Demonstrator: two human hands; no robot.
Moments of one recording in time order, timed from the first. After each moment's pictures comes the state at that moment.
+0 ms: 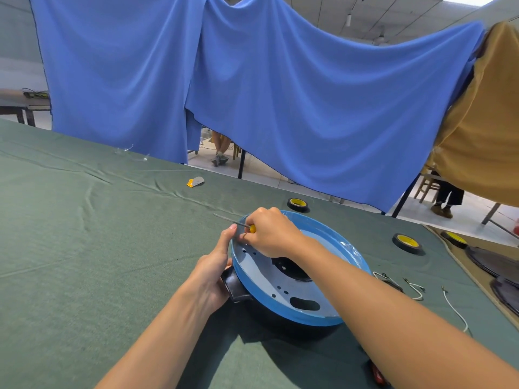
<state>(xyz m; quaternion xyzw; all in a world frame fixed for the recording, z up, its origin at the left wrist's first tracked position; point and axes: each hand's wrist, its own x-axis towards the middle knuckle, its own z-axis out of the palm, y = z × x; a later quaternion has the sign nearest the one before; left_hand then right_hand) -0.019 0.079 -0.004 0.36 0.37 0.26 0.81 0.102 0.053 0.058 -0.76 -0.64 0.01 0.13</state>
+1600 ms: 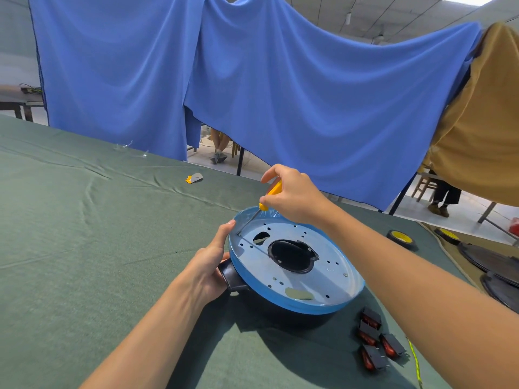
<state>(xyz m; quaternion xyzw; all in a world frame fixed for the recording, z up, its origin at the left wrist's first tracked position) -0.025 0.076 0.002 0.37 0.37 0.26 0.81 0.116 0.024 0.117 -0.74 -0.61 0.03 0.29</state>
